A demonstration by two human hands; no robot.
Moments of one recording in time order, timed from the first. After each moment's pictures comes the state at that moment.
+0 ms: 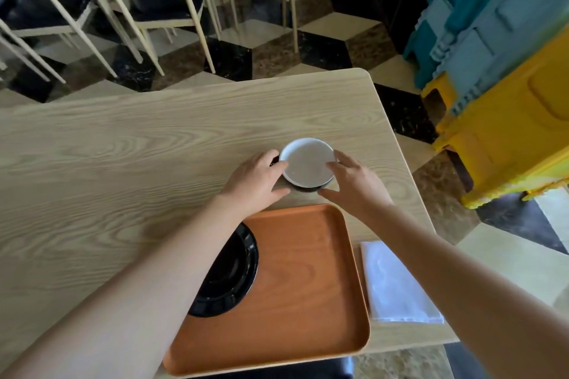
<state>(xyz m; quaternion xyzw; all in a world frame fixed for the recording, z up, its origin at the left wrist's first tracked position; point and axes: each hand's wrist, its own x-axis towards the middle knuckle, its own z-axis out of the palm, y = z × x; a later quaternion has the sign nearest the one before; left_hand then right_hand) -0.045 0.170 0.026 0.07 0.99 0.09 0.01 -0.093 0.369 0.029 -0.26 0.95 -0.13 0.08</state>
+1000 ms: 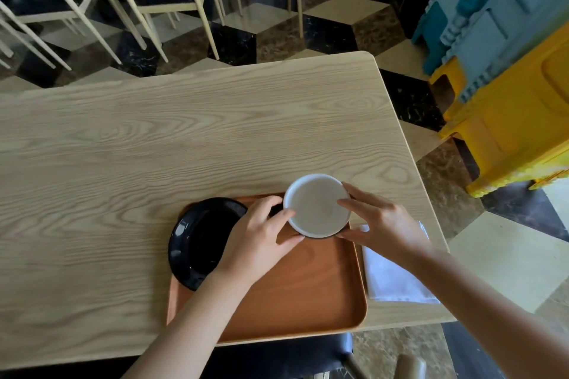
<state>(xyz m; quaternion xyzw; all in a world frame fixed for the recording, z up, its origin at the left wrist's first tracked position) 0.065 0.214 0.009 0.02 0.98 0.18 -0.08 -0.028 0.430 0.013 -0.39 0.89 -0.24 -0.04</state>
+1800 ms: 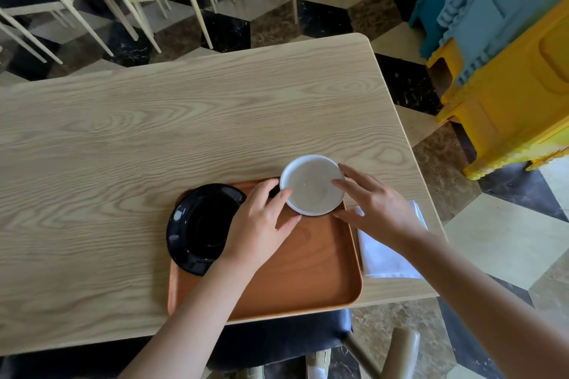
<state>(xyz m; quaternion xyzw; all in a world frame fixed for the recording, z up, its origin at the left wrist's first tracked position) 0.068 0.223 -0.002 0.01 0.98 0.18 -0.11 -0.018 0.434 0.009 -0.36 0.91 -0.21 -0.01</state>
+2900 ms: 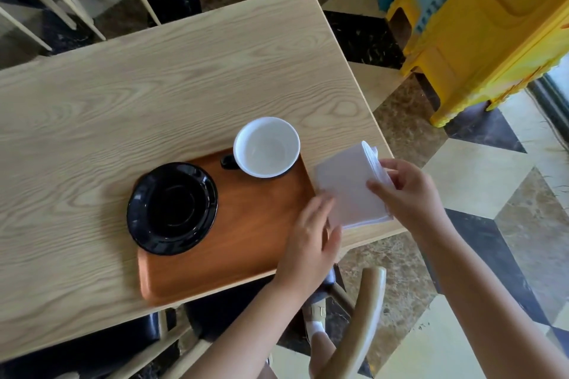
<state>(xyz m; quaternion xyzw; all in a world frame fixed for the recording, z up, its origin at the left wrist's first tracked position) 0.119 0.353 -0.010 0.02 0.88 0.47 0.06 0.038 0.511 0.025 0.12 0.84 -0.51 0.14</state>
